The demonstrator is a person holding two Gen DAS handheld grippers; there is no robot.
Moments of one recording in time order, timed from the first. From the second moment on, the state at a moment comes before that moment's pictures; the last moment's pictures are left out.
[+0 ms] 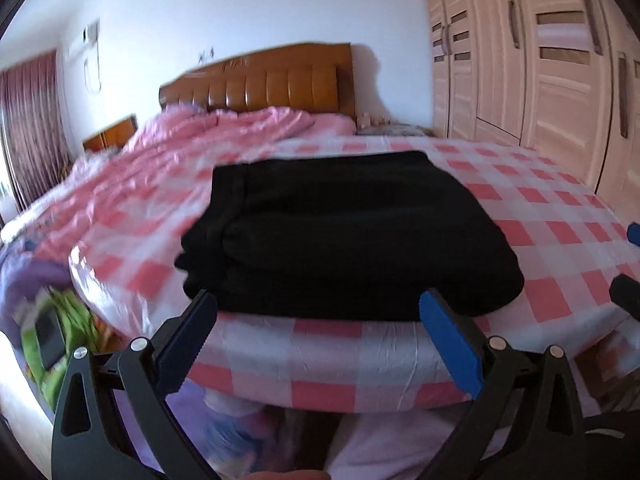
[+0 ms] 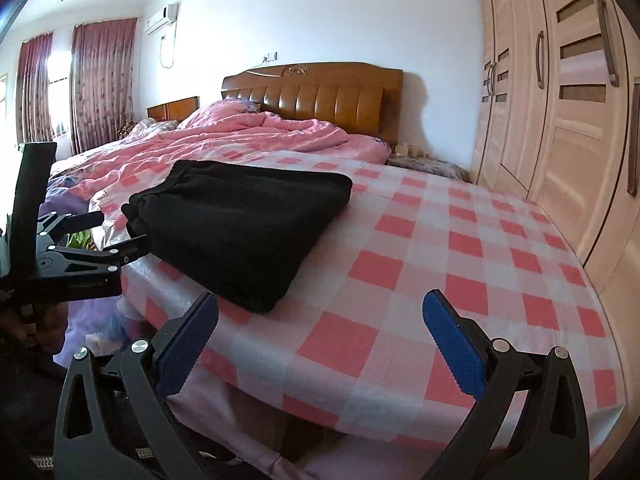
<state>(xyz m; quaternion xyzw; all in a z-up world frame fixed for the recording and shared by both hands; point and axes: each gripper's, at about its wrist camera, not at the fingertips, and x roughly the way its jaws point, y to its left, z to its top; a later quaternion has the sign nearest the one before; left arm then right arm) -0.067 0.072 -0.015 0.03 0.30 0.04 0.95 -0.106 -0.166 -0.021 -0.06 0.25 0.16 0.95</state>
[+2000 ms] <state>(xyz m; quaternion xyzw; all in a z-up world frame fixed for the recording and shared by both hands) -0.074 0.082 -0.013 0.03 0.28 0.07 0.96 -0.109 -0.159 -0.022 -0.07 0.25 0.17 0.95</state>
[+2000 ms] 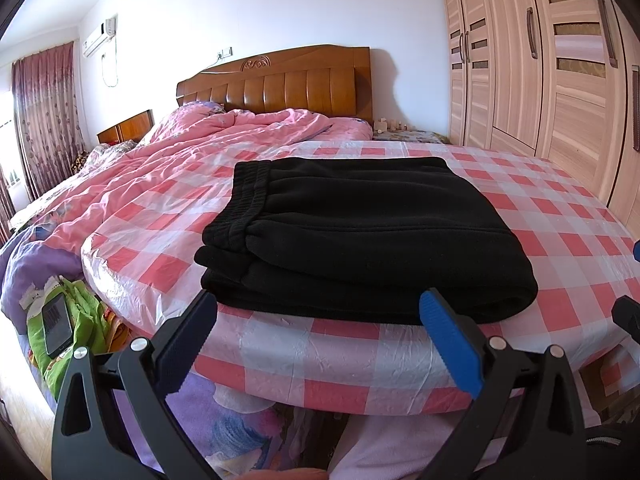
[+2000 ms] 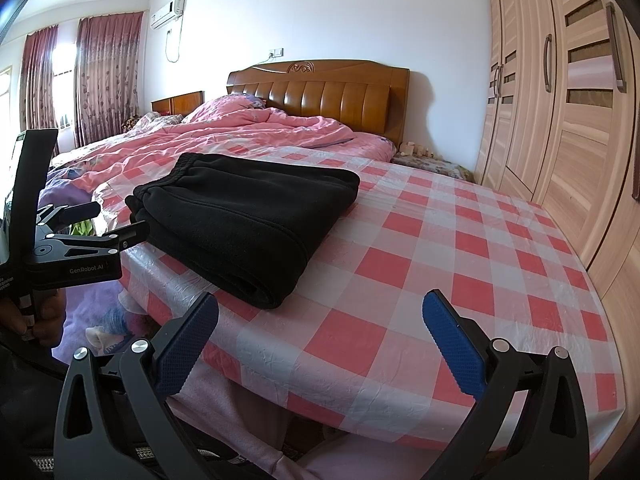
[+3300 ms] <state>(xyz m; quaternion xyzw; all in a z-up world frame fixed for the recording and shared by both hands) -0.071 0.086 -0.014 0.02 0.29 0.07 0.95 -0.109 -0.159 -0.021 -0.07 0.25 0.17 0.95</state>
